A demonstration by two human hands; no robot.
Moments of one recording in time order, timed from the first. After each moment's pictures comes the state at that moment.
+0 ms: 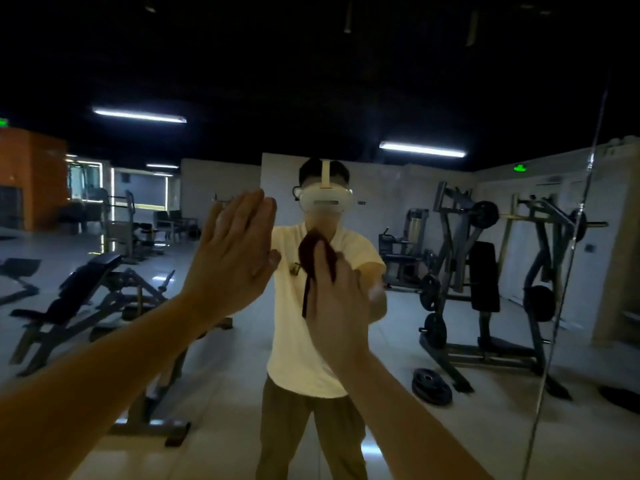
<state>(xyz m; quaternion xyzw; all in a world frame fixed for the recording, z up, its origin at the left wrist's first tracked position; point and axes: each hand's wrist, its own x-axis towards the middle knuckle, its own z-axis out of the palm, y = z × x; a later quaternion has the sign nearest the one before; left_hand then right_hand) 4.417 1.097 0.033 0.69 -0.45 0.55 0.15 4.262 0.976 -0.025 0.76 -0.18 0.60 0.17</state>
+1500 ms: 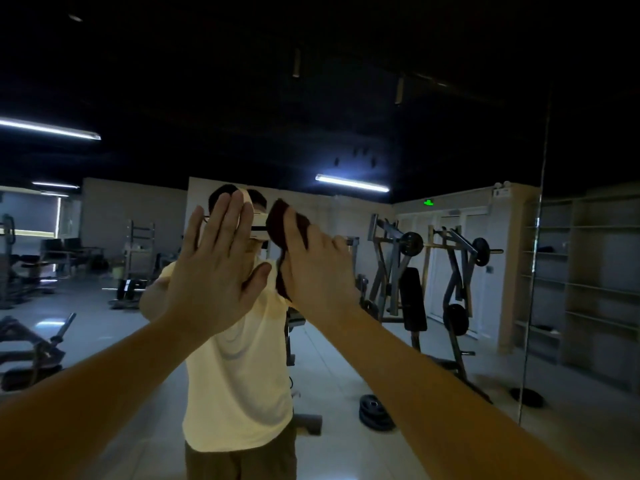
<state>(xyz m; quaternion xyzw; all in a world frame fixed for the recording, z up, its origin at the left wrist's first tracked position) 4.491 1.101 0.084 0.58 -0.49 0.60 0.27 4.324 1.017 0.104 0.75 -0.20 0.54 0.34</state>
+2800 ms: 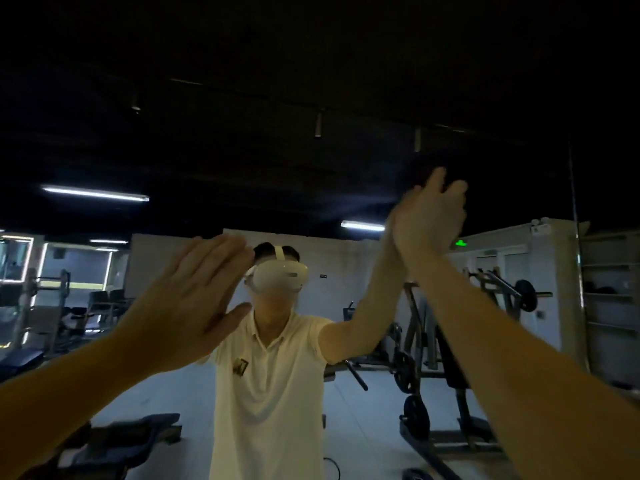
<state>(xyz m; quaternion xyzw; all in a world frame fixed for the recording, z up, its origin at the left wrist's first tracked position) 4.524 1.165 0.137 0.56 -0.53 0.63 0.11 4.262 0.945 0.268 0.54 -0.41 0.73 0.12</state>
